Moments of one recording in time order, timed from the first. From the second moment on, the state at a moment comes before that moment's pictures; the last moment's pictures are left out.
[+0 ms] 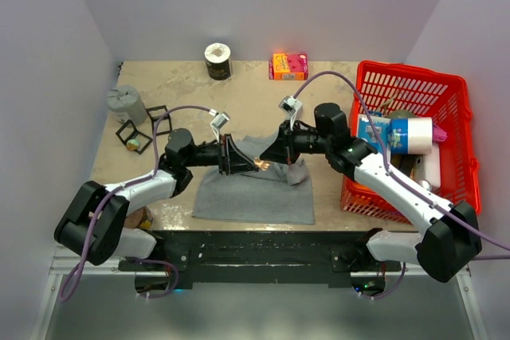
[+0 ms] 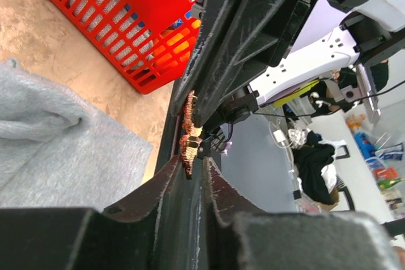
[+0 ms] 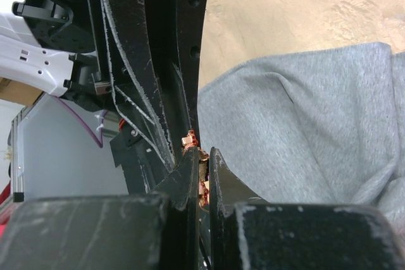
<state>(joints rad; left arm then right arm) -0.48 1.35 0.54 0.85 1.02 -0.87 0.58 1.23 0.94 -0.13 -0.68 0.32</state>
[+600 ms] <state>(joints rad) -0.46 1.39 0.49 0.95 0.98 -0.94 0.59 1.24 0.94 -0.12 -0.65 0.33</state>
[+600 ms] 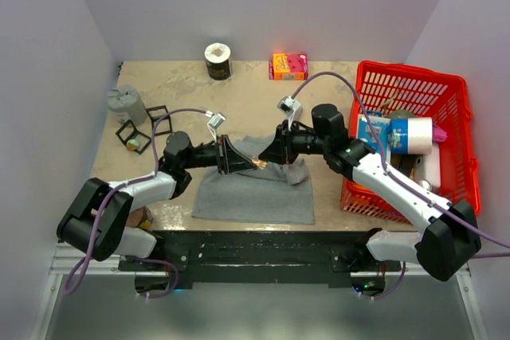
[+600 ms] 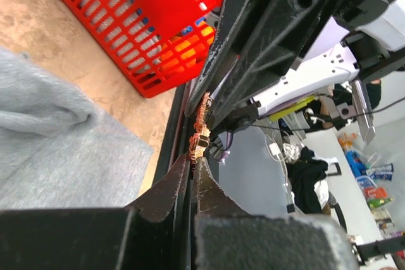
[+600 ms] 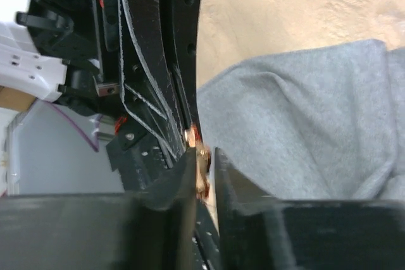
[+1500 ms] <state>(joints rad) -0.42 1.39 0.41 0.79 0.60 -0.75 0.70 1.40 0.93 -0.27 0.13 0.46</state>
